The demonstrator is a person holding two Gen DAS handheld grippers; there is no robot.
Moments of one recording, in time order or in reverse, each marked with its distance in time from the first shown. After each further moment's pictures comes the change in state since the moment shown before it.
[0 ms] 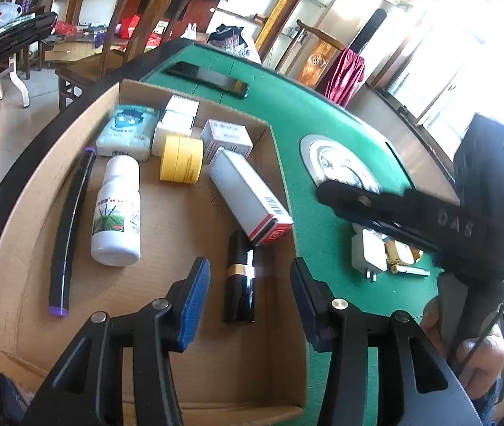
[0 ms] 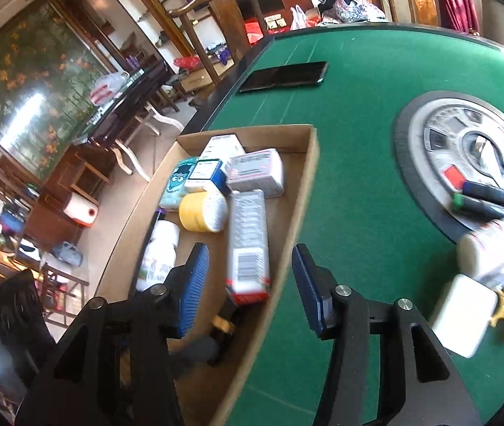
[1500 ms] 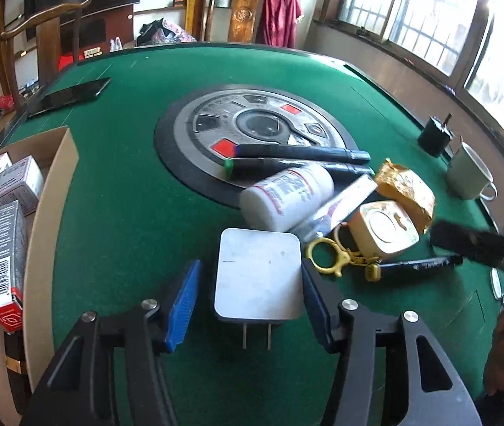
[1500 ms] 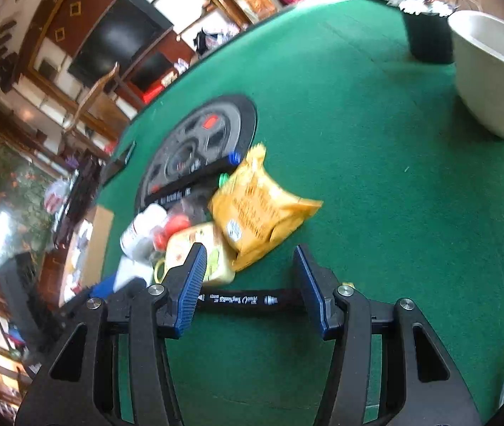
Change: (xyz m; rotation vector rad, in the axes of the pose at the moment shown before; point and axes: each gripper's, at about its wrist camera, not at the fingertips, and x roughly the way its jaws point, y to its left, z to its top) left arm 0.130 -0.156 -0.010 0.352 0.105 0.063; right arm -0.135 -0.249 -0.069 0.363 -0.151 -0.100
